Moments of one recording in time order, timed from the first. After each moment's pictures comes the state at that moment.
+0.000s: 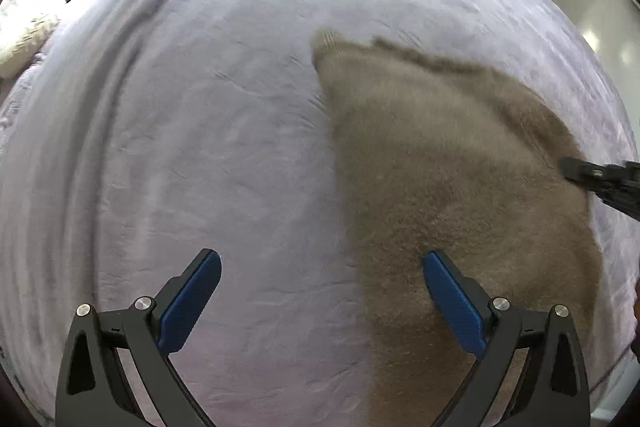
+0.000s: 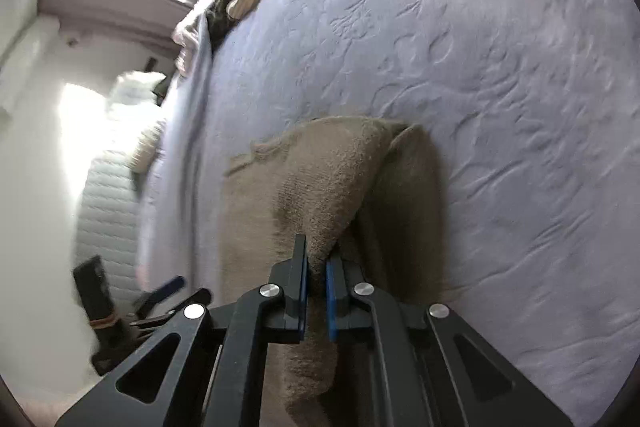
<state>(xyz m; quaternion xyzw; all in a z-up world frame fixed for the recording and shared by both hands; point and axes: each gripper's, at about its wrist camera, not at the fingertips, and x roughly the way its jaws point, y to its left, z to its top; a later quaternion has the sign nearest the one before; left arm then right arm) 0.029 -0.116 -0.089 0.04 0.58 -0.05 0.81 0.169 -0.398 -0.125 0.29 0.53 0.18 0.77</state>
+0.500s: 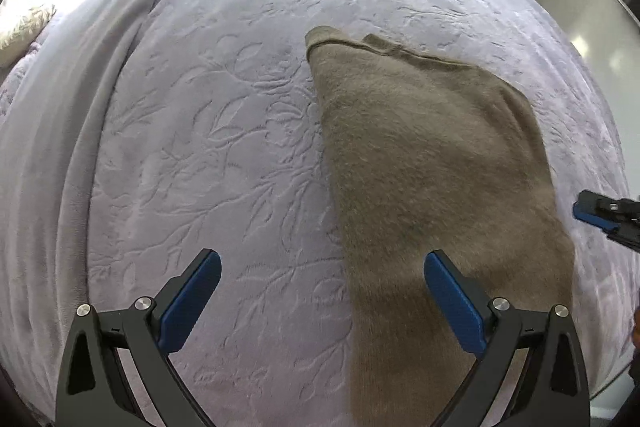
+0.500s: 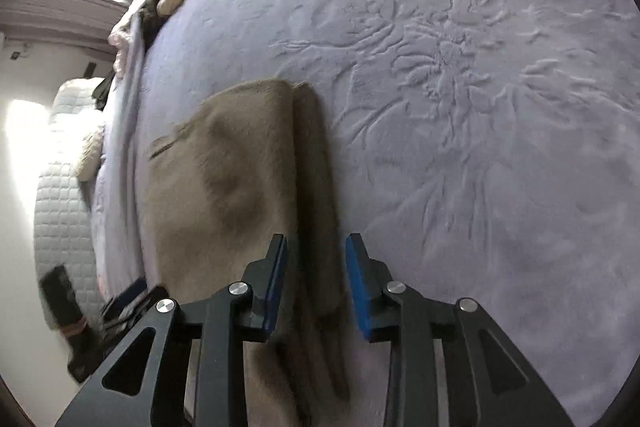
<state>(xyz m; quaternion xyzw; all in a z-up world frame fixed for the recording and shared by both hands) 0.012 -0.110 -0.075 0.02 0.58 -0.07 0.81 0.122 -0.419 -0.117 0.31 0.56 0.13 0.76</state>
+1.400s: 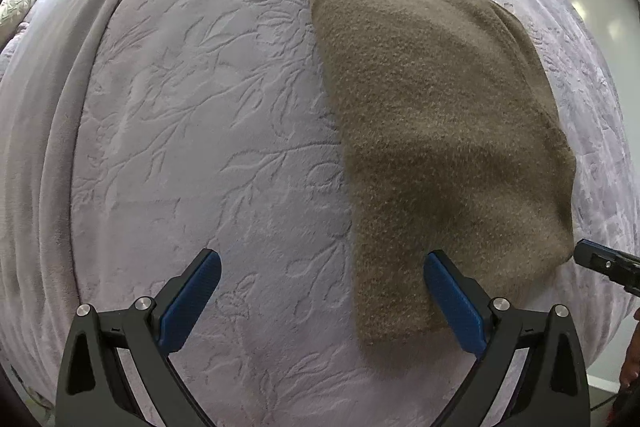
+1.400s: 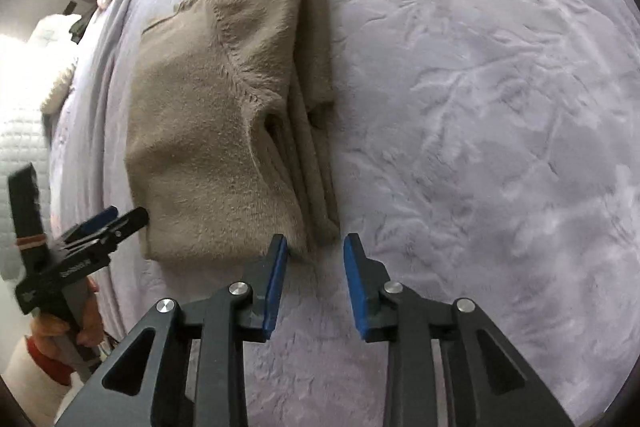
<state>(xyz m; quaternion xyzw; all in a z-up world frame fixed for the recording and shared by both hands) -0.032 -0.104 -0.098 0.03 0.64 -0.08 0.77 0.002 -0.395 -0.130 0.21 0.63 0.08 0.74</state>
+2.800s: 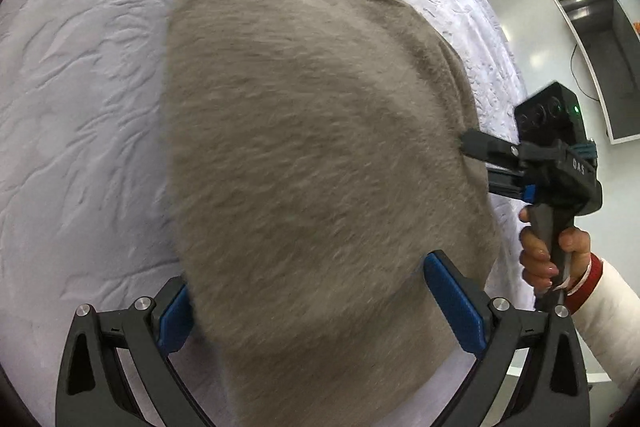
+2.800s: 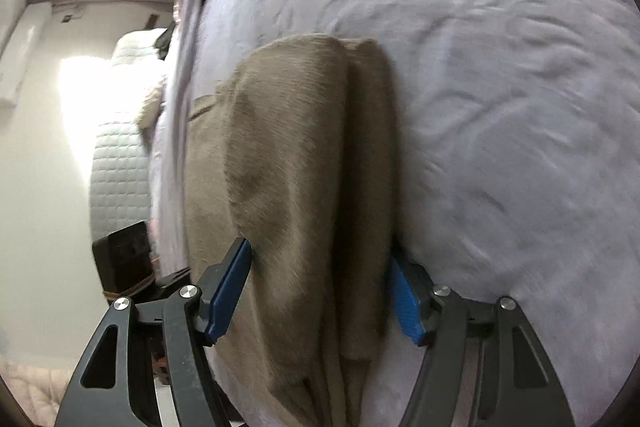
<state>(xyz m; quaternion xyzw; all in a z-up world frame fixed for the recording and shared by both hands) 0.040 -0.122 -0.127 -0.13 0.65 -0.25 0.71 0.176 -0.425 -0.184 0.34 0.58 0.29 0.68</state>
